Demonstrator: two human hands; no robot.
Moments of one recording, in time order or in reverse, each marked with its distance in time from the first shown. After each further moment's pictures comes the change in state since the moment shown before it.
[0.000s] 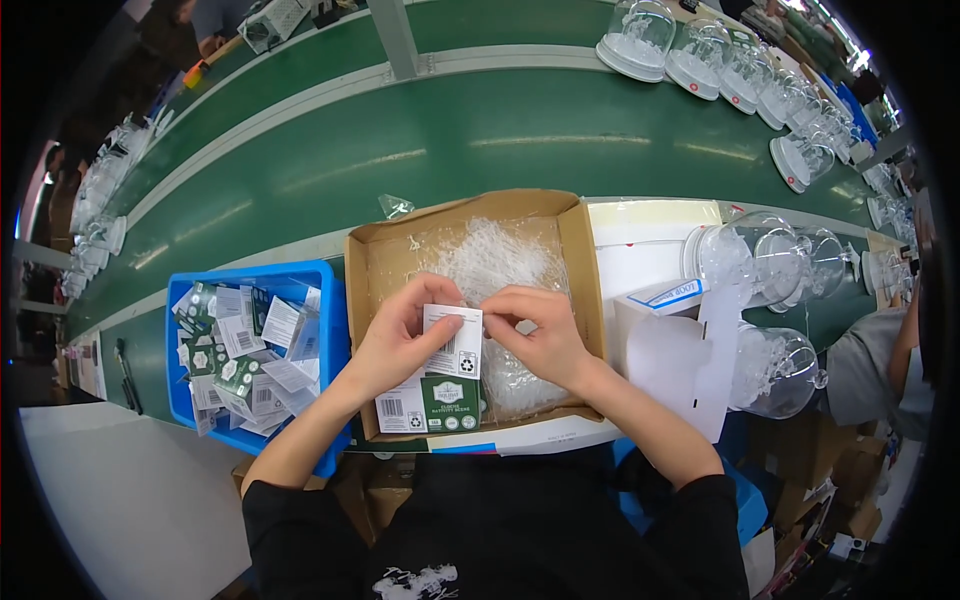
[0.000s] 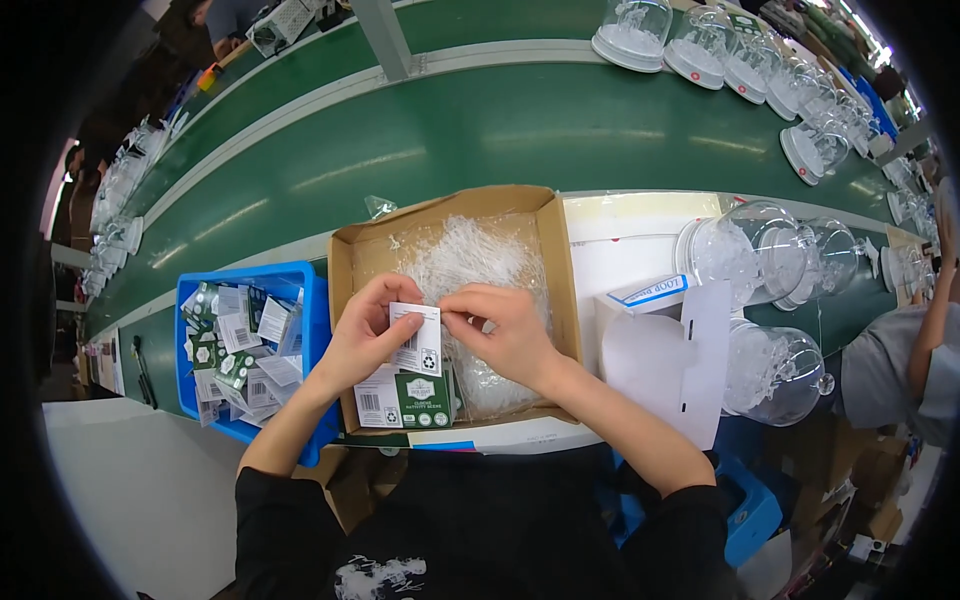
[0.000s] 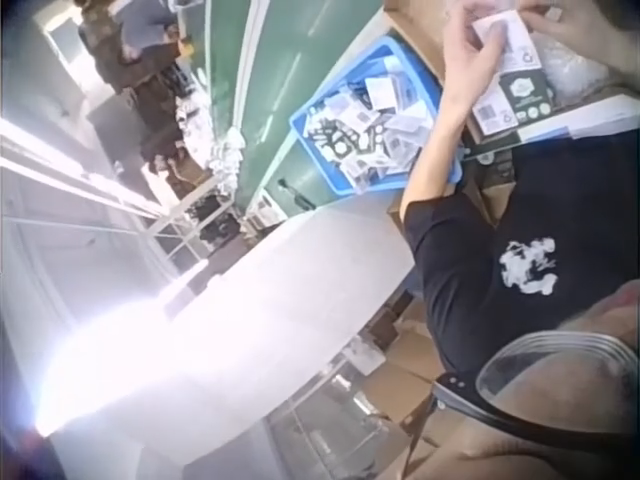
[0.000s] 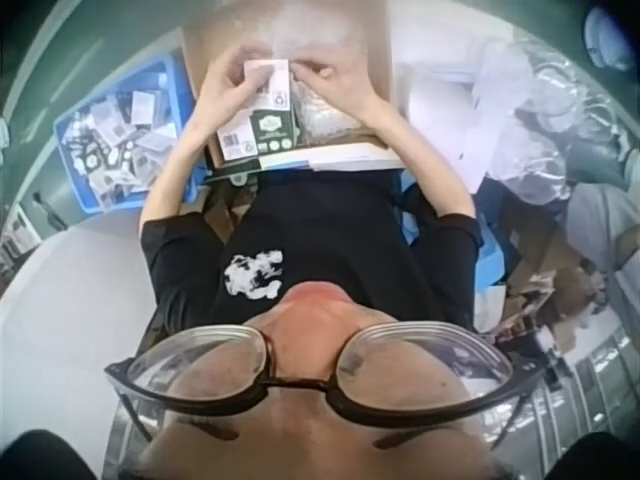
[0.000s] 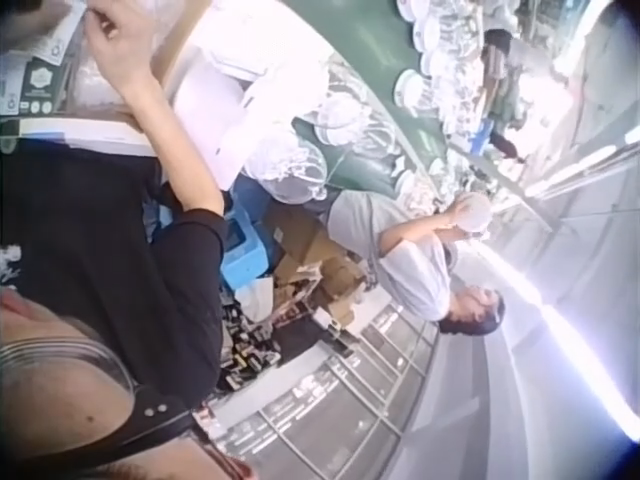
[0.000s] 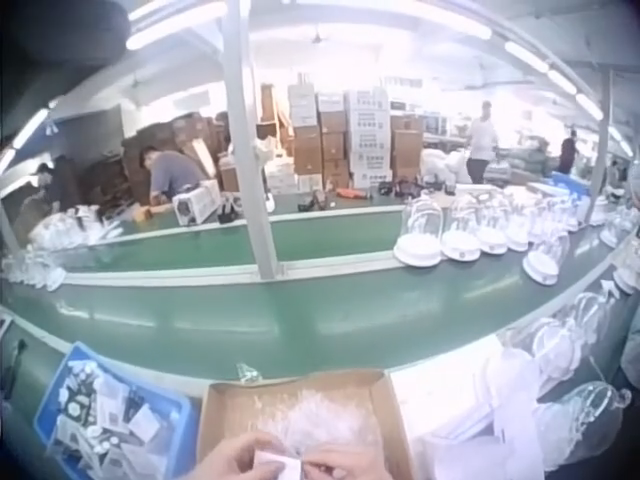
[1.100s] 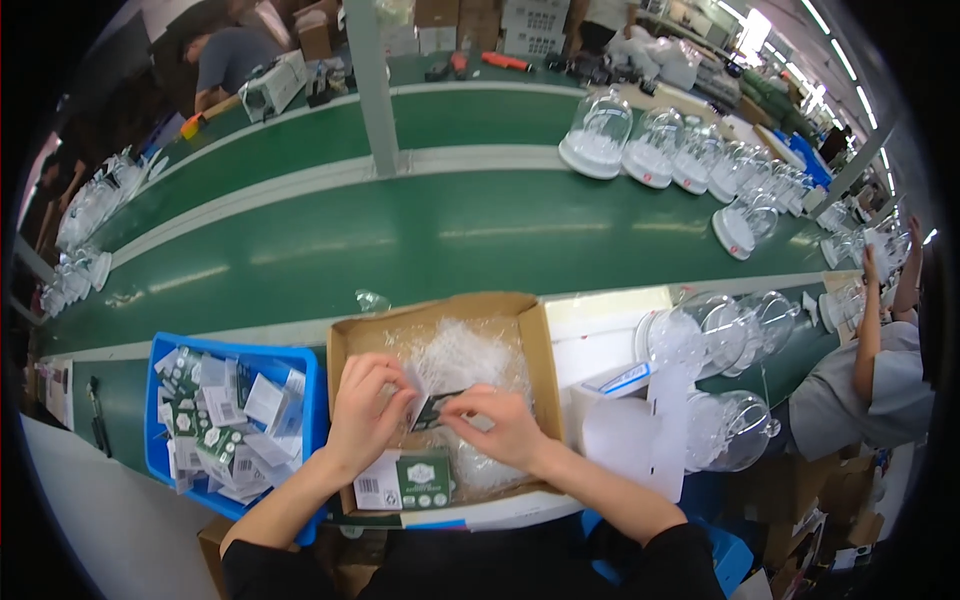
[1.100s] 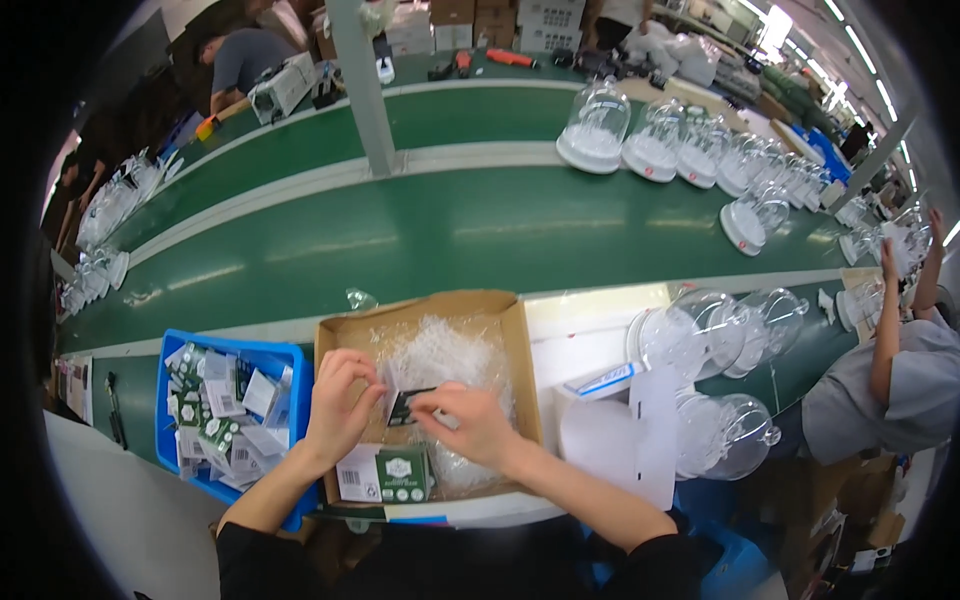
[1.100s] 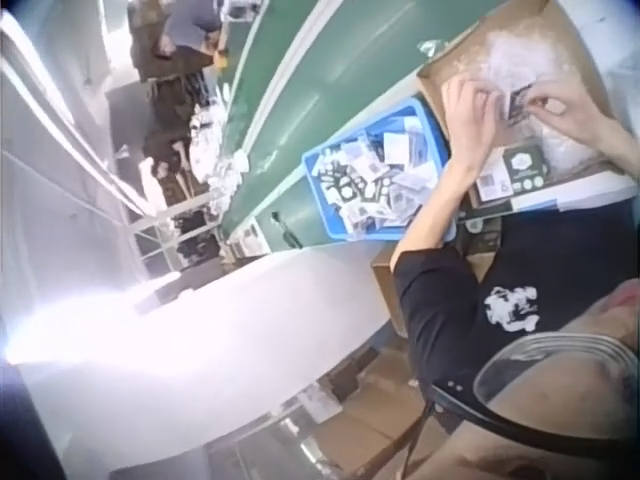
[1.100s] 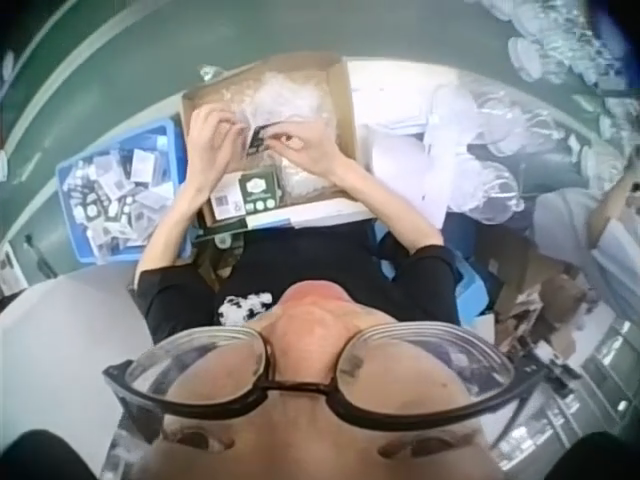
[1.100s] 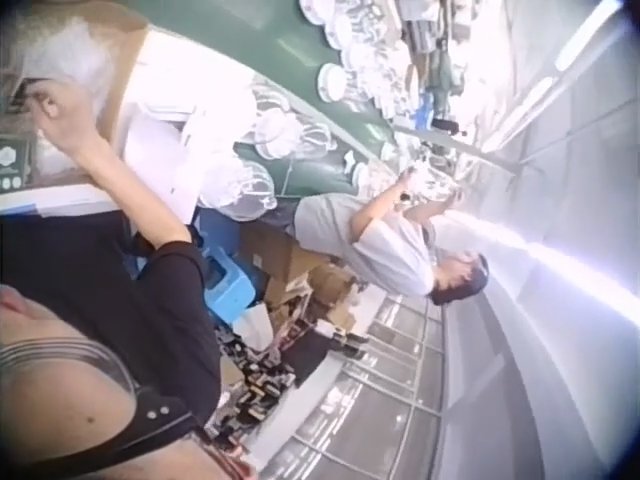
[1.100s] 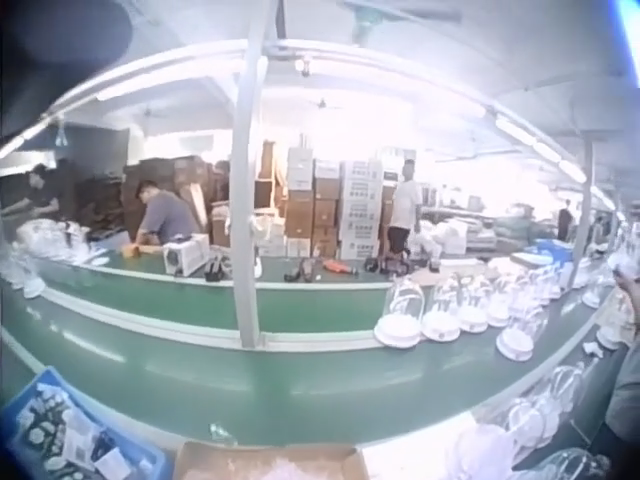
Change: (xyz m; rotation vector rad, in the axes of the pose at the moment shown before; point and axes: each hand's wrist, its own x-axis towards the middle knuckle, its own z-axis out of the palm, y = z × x) left_hand 0.004 0.009 -0.008 0.838 0.333 0.485; right_hand -0.003 0.000 0.004 -0.164 -0.007 -0.100
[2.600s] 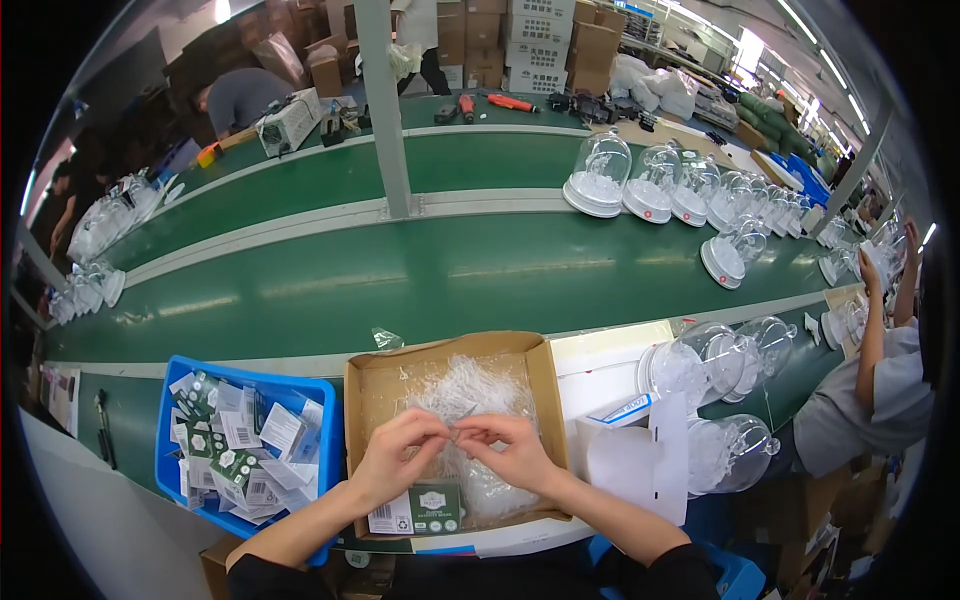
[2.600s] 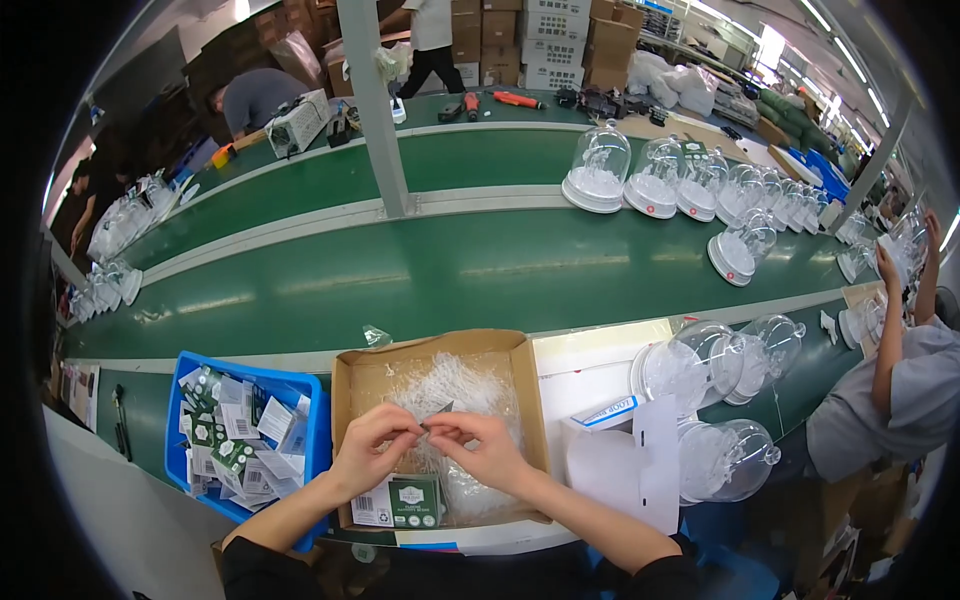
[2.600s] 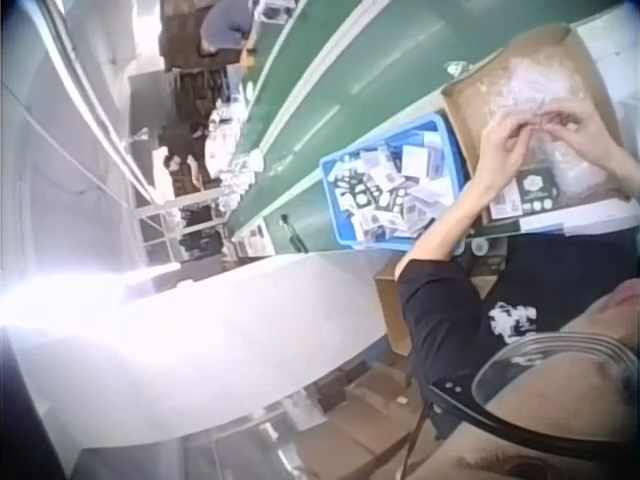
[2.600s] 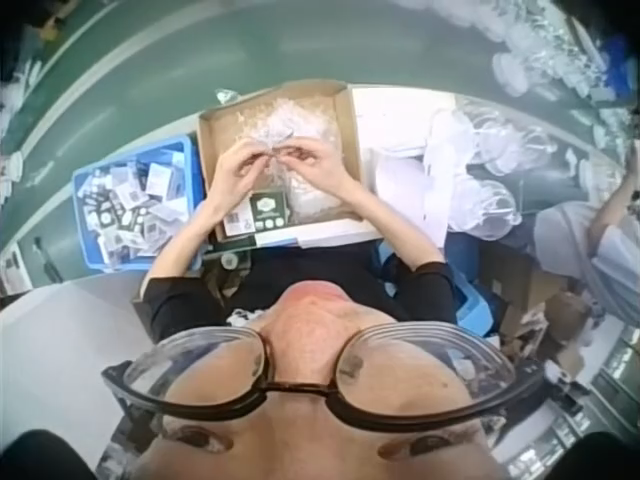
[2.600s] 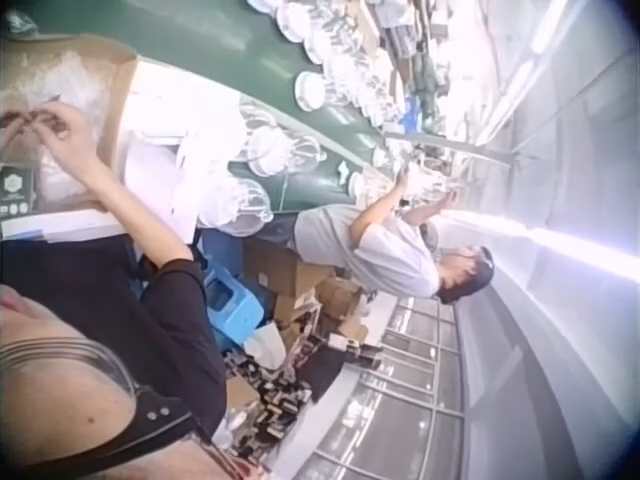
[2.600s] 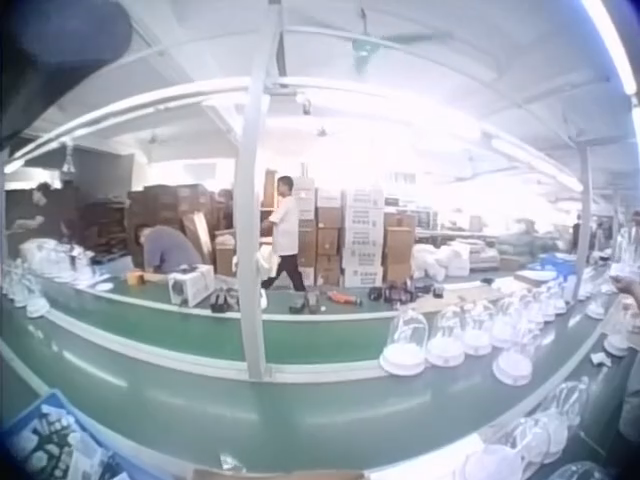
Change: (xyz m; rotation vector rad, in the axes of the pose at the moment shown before) left_hand -0.013 0.005 0.008 -0.443 -0.200 -0.119; right_hand 0.000 -0.003 0.001 0.335 -0.011 0.209
